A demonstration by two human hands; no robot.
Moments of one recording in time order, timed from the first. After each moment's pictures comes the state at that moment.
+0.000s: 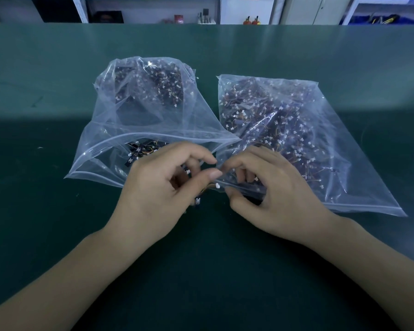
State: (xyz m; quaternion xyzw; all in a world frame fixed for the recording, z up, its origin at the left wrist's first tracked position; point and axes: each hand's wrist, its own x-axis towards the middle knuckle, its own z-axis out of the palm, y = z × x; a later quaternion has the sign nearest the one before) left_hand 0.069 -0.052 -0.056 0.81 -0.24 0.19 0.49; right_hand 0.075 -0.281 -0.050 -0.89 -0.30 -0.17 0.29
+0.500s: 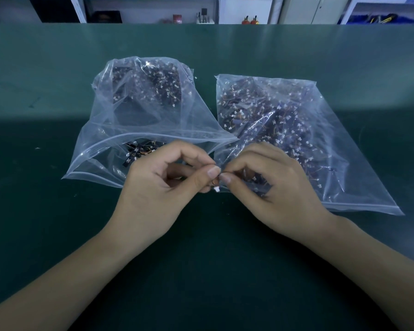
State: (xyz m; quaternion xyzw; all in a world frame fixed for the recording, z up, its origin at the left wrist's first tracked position) left_hand 0.064 -0.059 -0.055 0.73 -0.20 0.10 0.64; right_hand 0.079 -0.280 -0.053 -0.85 -0.33 -0.23 0.35
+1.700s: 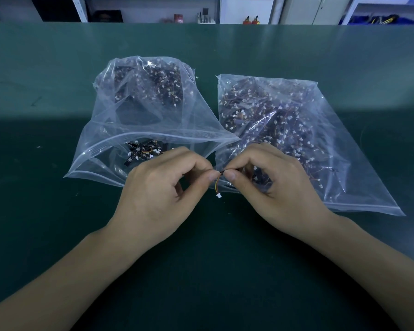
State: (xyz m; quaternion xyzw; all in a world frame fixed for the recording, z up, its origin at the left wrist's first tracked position) left_hand 0.066 -0.053 -0.054 0.85 -0.25 0.22 0.40; right_hand 0.081 -0.282 -0.055 -0.85 -0.31 -0.20 0.38
